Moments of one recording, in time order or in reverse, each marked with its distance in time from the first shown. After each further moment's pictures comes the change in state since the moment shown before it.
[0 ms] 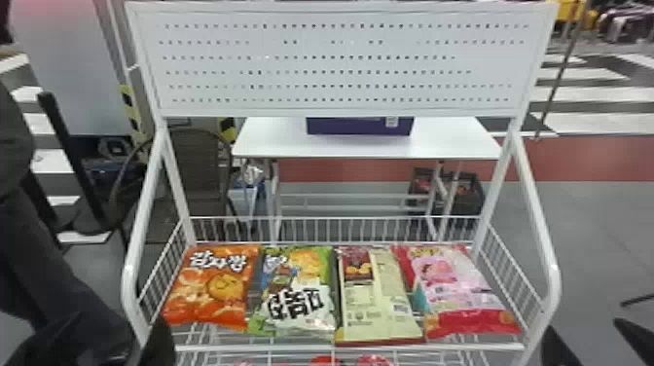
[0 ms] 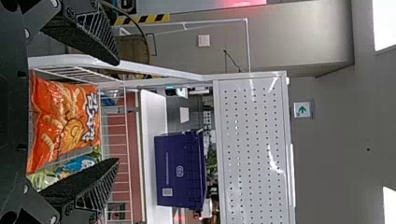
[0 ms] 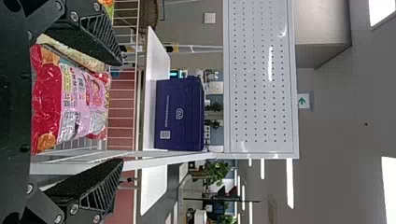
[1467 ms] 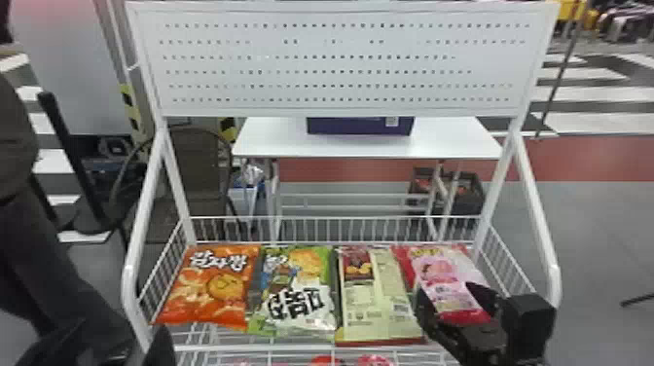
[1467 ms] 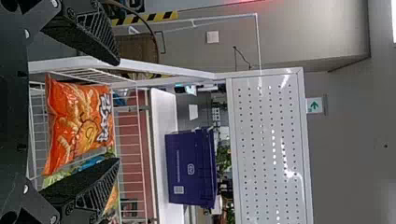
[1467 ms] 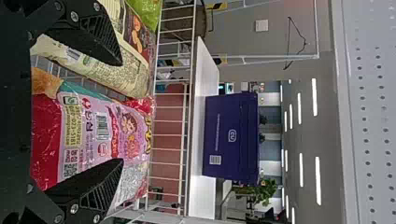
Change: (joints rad) left arm -0.008 0.034 0.015 0.029 0.026 0.023 -0.006; right arm -0.703 0.139 0.348 0.555 0.102 0.293 -0.005
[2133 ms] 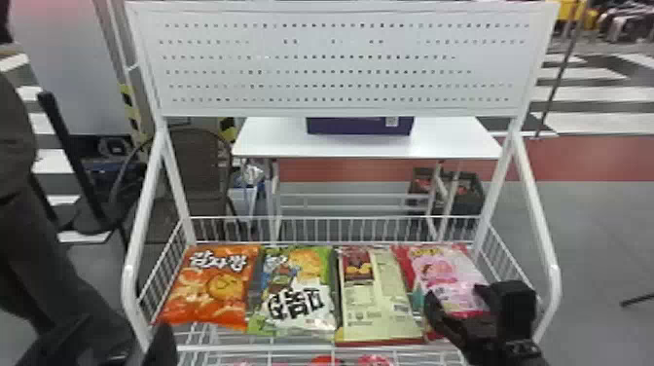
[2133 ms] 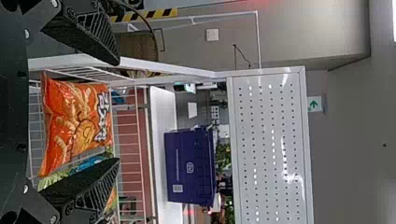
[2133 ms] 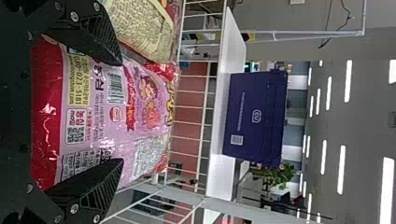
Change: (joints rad) left arm -0.034 0.018 0.002 0.025 0.024 0.002 0.000; right arm -0.104 0.005 0.008 0.117 0.033 0.108 -0.057
